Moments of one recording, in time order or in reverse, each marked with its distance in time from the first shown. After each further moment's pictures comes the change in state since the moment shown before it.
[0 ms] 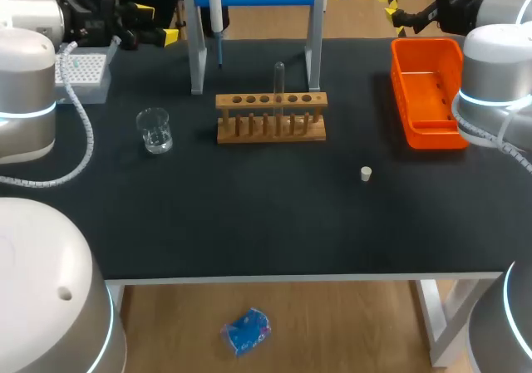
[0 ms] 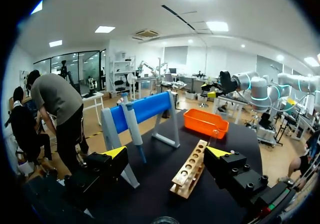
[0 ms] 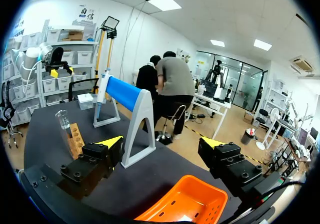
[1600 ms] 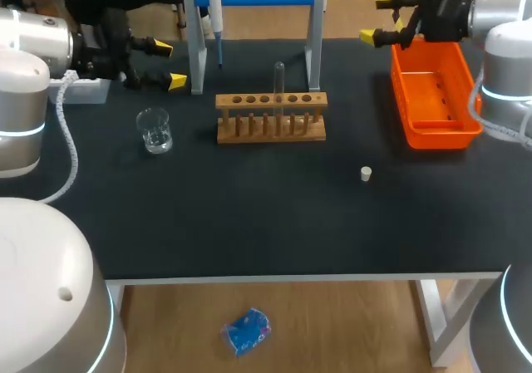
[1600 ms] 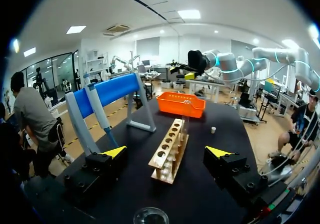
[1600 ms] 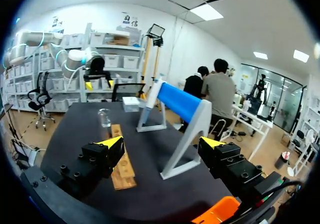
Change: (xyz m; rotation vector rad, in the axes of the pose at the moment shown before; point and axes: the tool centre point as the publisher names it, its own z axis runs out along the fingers) left arm 0.045 0.059 0.012 -0.073 0.201 0.138; right arm 0.088 0.005 0.013 -0.094 0.422 -0.109
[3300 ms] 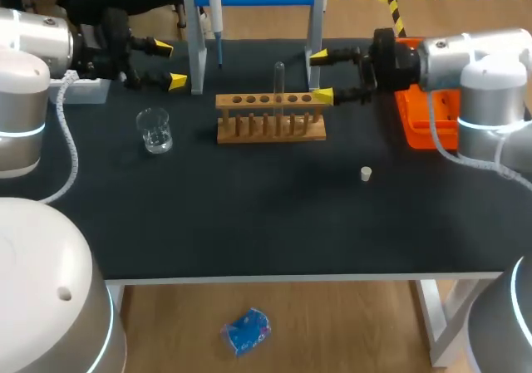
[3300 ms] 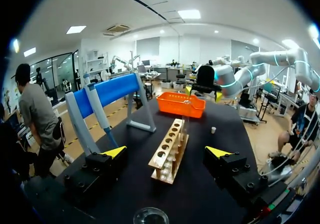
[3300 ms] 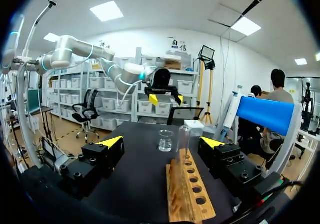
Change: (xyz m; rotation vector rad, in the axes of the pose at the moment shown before) left arm 0.000 0.000 0.000 0.000 -0.001 0.000; right arm 0.152 -0.006 0.064 -0.262 0.467 -0.025
